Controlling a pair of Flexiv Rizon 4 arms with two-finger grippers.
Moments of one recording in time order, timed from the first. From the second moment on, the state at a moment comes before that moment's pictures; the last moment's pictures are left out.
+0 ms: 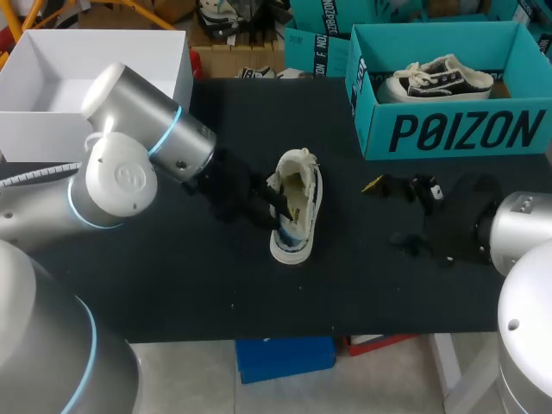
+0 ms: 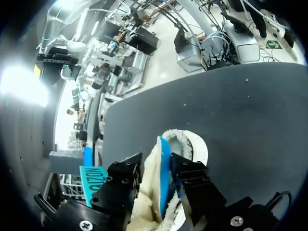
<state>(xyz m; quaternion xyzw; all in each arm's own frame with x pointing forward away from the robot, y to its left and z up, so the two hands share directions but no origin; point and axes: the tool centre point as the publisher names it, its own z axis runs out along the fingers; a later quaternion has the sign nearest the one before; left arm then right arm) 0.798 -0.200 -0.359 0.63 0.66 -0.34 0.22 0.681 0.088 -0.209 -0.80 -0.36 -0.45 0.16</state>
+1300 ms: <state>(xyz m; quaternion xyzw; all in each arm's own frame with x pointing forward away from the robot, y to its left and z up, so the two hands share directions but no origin) 0.814 -0.204 -0.365 0.63 0.67 -0.33 0.20 0.681 0.088 -0.209 -0.80 -0.36 -0.45 0.16</state>
